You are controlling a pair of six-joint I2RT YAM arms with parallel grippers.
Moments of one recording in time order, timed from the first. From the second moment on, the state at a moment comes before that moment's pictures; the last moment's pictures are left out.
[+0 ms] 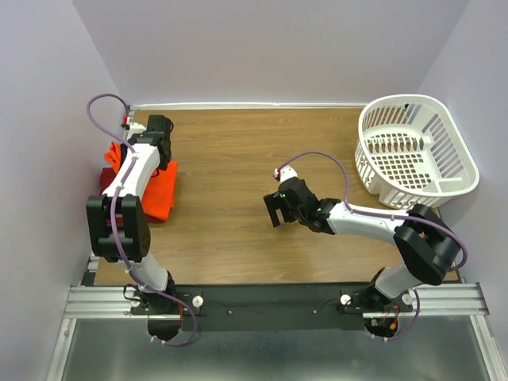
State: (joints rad) left arm -0.01 1.65 1.35 -0.92 -1.00 -0.29; right arm 0.85 1.54 0.81 -0.06 0.27 0.26
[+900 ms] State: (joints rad) left arm 0.11 1.80 1.30 -0.77 -1.11 -0.35; right arm 0.85 1.54 0.81 -0.05 0.27 0.26
